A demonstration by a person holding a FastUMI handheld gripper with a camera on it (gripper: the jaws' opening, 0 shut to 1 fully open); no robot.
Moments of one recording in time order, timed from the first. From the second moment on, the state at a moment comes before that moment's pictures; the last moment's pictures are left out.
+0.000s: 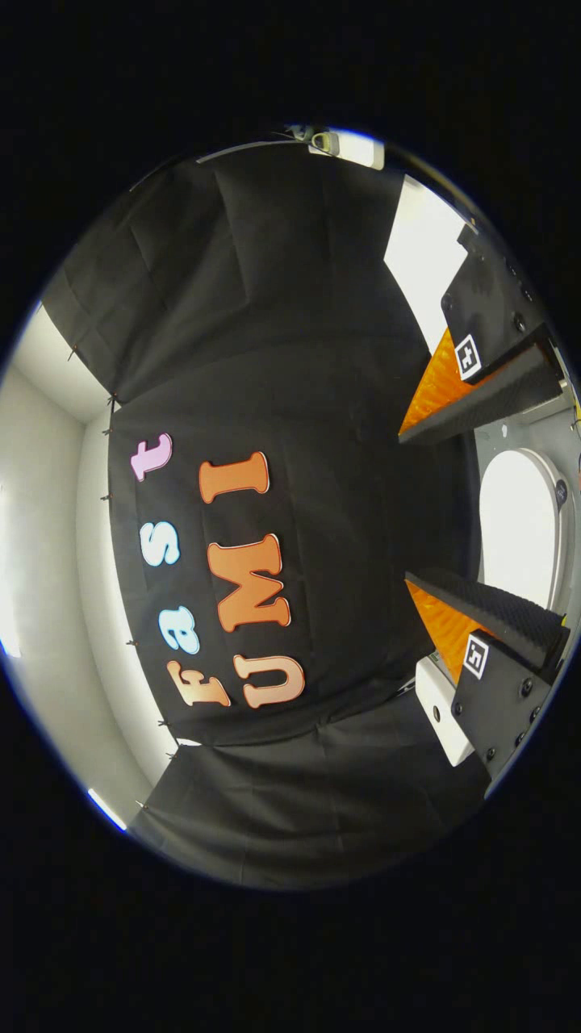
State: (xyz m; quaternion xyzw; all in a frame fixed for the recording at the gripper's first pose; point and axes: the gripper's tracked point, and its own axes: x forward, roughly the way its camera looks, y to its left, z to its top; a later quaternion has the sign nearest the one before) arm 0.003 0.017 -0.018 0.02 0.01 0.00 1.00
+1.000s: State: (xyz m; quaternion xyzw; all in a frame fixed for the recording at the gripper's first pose) arm 0.015 0.020 -0.196 0.12 0.12 -0.07 0.98
